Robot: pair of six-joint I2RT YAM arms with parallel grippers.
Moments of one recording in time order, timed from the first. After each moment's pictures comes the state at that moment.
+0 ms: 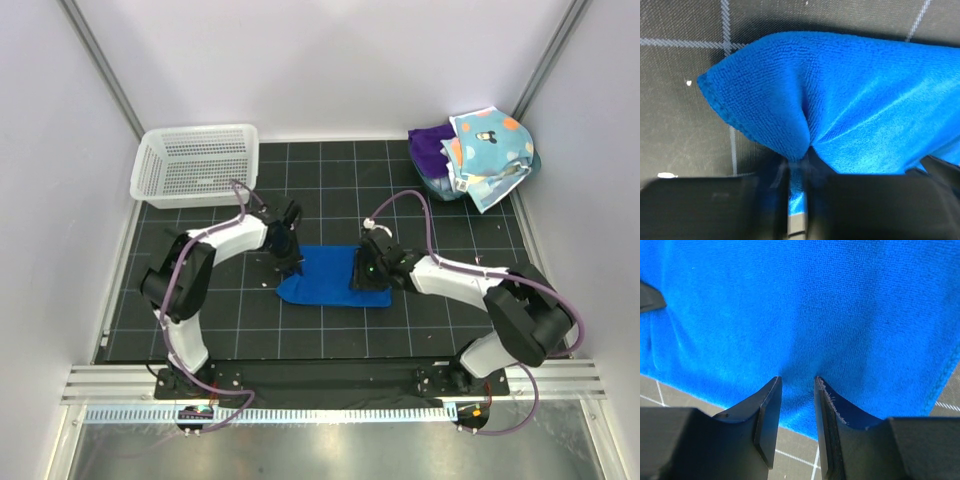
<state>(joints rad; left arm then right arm) -0.54 1.83 1.13 -0.55 0.14 -0.76 0.71 1.50 0.74 -0.21 0.01 0.68</state>
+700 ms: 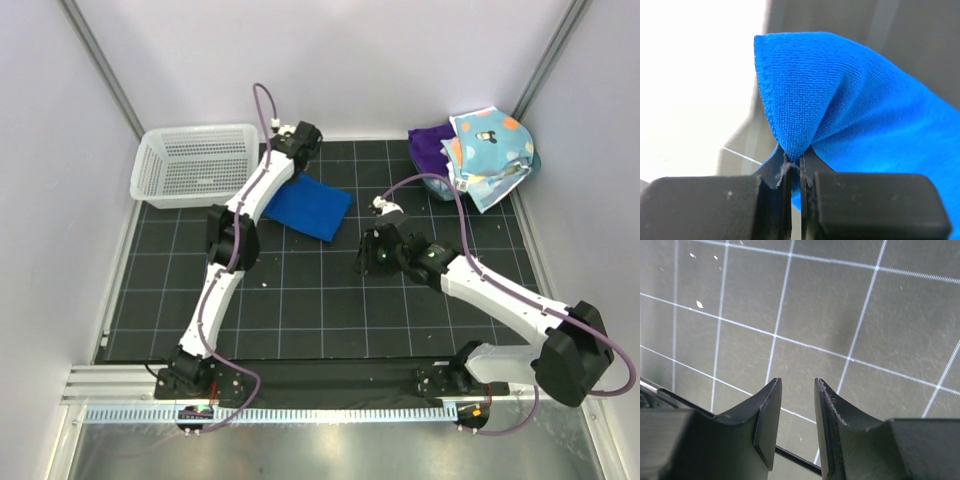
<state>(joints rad) -0.48 2.59 2.58 -1.14 -0.65 -0.47 0.71 1.23 0.89 -0.45 0.02 0.60</state>
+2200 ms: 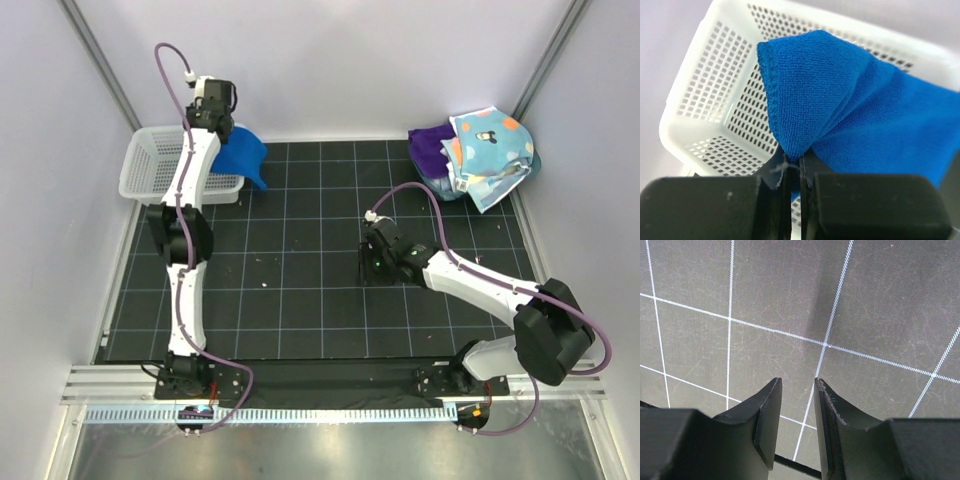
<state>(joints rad) -0.13 2.37 2.50 -0.84 -0.66 -0.18 0.71 1.36 0.85 -0.48 0.03 0.57</state>
